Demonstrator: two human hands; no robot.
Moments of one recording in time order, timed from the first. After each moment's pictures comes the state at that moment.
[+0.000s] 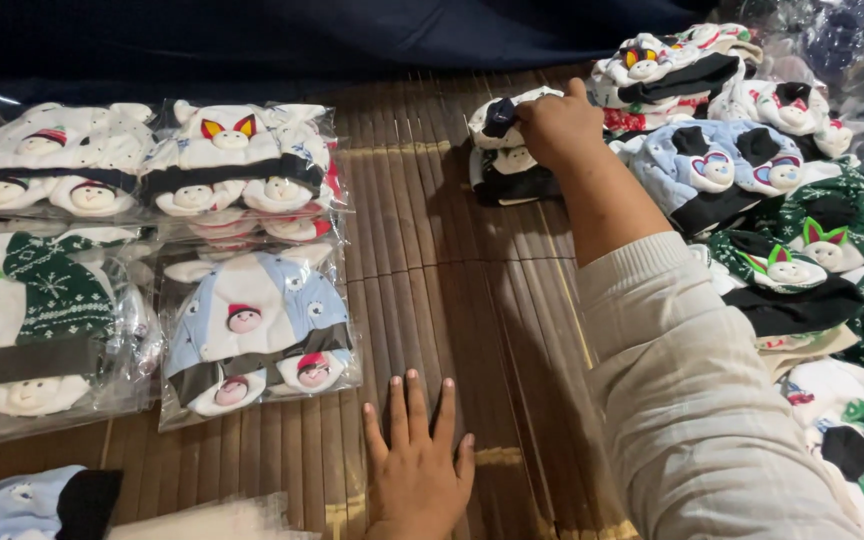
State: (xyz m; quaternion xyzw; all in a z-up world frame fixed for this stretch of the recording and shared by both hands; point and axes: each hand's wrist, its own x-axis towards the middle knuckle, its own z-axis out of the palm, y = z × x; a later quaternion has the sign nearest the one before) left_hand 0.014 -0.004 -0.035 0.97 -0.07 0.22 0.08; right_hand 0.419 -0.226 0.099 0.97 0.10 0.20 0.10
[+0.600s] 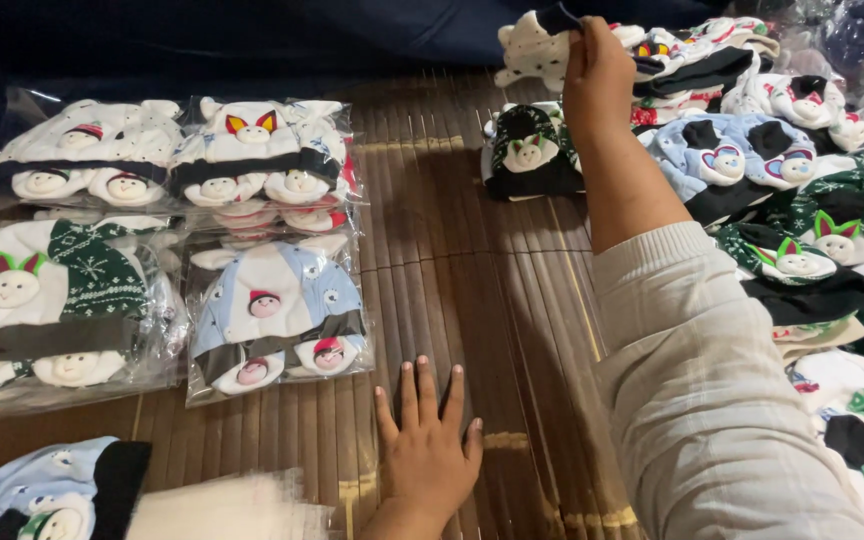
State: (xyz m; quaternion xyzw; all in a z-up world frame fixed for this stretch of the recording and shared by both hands) left_hand 0.014 -0.004 -0.031 0.97 -0.08 0.21 0.11; right_hand 0.394 -0.213 0.151 0.81 0.20 0.49 -0.25
